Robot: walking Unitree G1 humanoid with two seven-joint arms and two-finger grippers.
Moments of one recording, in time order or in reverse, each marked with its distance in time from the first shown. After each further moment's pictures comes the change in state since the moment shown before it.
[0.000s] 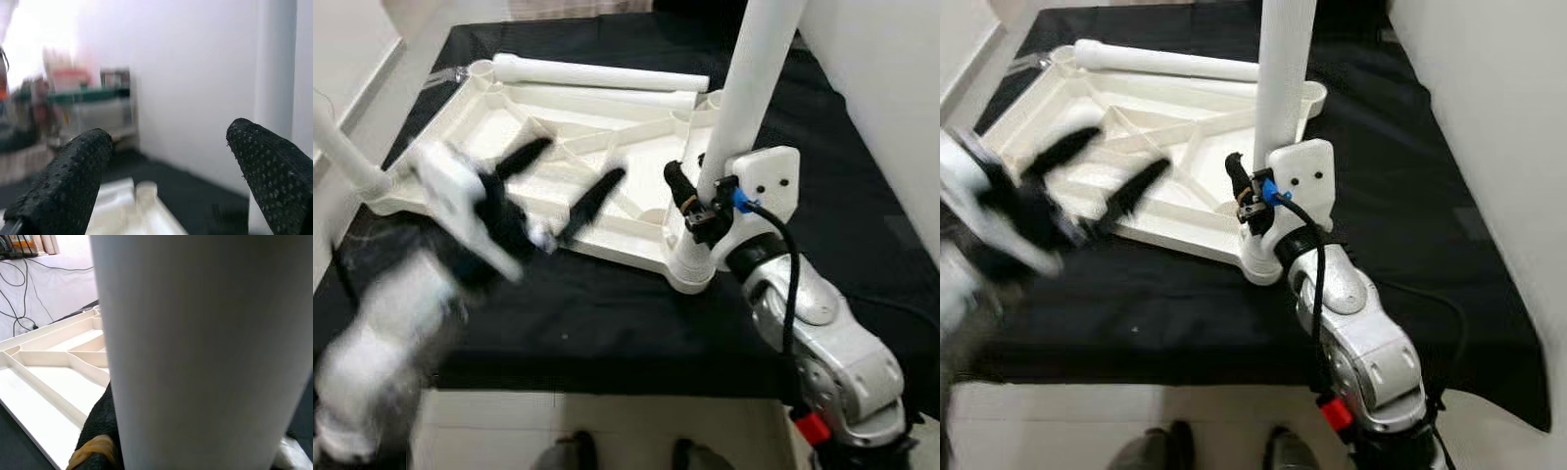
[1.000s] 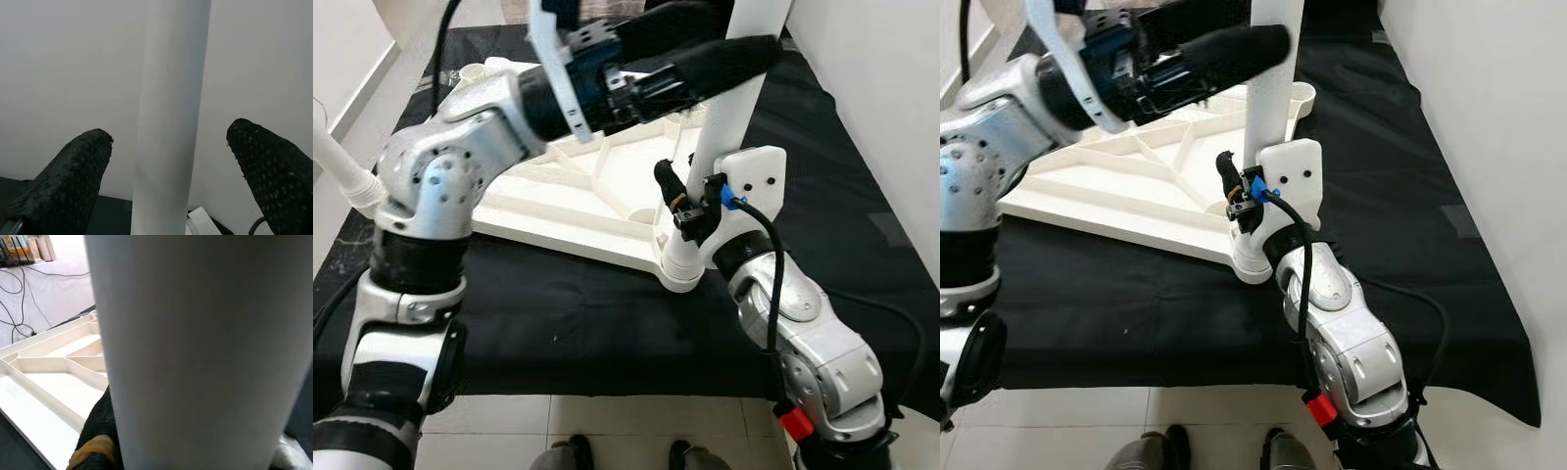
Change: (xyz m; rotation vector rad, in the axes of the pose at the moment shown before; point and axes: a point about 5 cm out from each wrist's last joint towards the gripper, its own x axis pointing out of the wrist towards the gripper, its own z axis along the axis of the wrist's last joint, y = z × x) left arm 0.109 -0.017 -0.026 -0.328 0.155 -0.645; right arm 0.007 0.008 0.001 0.033 -0.017 0.000
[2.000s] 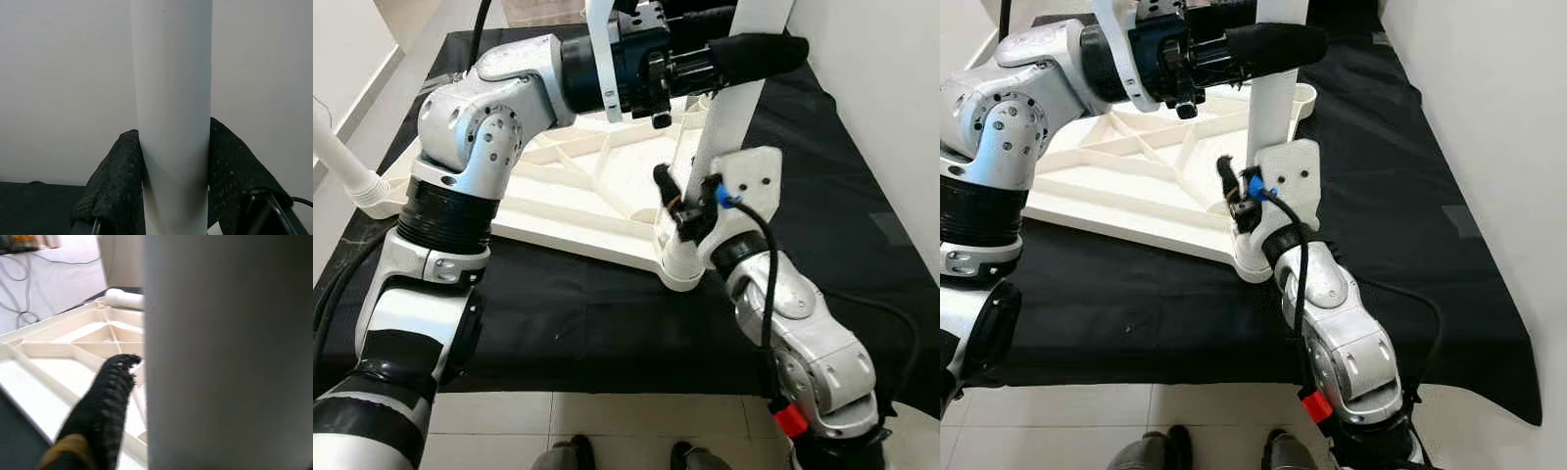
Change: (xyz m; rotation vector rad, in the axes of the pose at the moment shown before) left arm 0.019 0.018 0.001 0.111 0.102 -0.046; right arm 0.002 0.004 -0.003 -0.008 0.008 0.066
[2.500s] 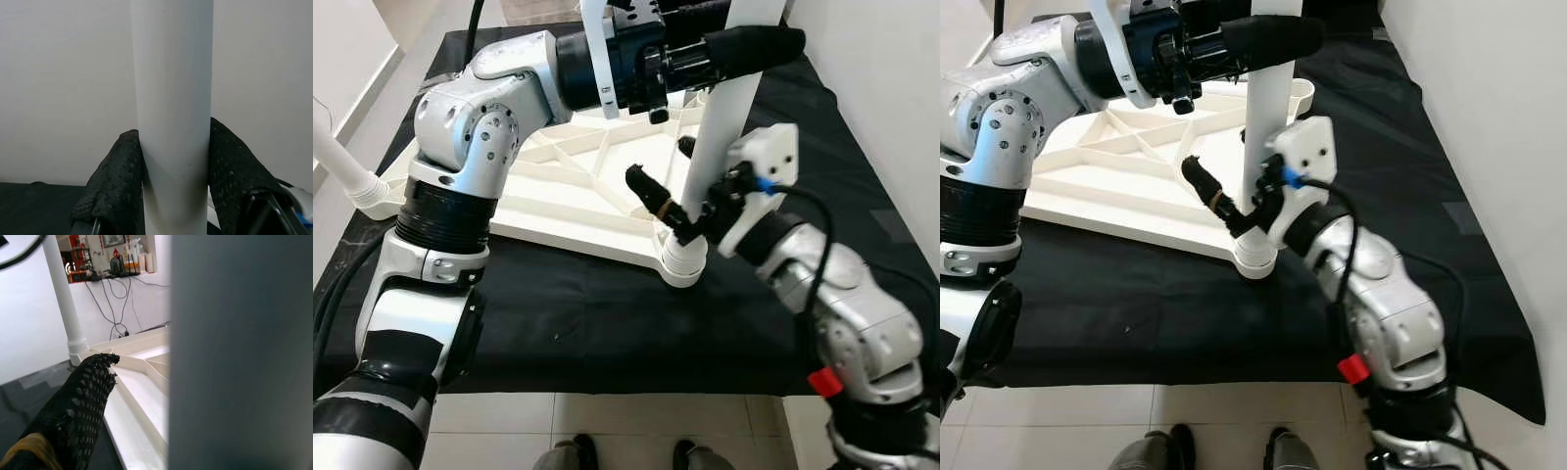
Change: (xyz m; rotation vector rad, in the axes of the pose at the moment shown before) left arm 0.000 -0.002 0.003 0.016 -0.007 -0.025; right arm 0.002 -0.033 0.024 -0.010 -0.098 0.403
